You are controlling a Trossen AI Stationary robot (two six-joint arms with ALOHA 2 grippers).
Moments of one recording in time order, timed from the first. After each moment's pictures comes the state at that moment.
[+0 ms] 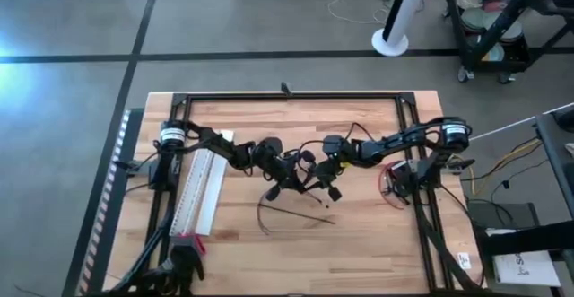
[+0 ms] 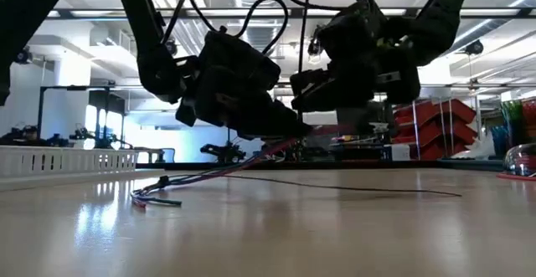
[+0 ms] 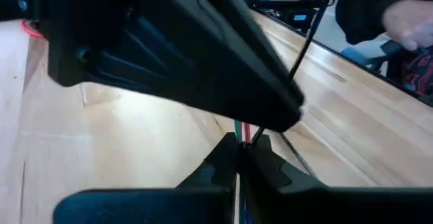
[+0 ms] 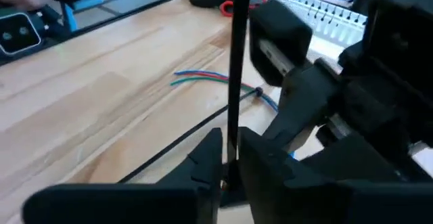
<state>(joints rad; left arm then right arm) 0.15 2.02 0.87 0.79 0.68 0.12 -0.14 1.80 0.71 0.56 -0.65 -0.41</state>
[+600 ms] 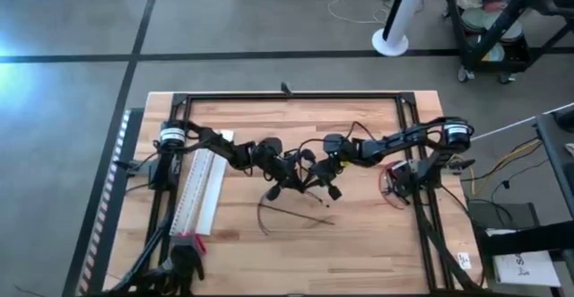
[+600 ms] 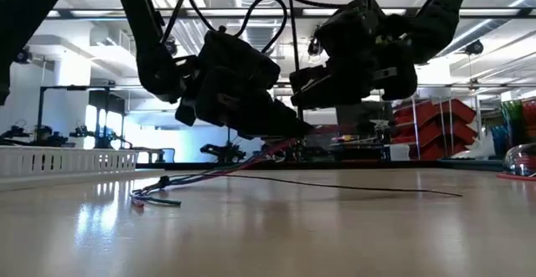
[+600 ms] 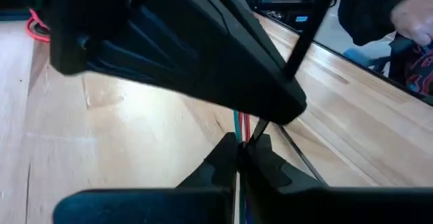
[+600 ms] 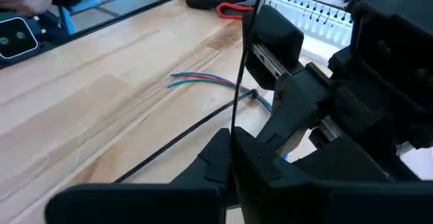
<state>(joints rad) 0.15 2.03 0.87 0.81 0.67 0.13 -0.14 1.76 0.71 0.54 -0.65 -0.40</state>
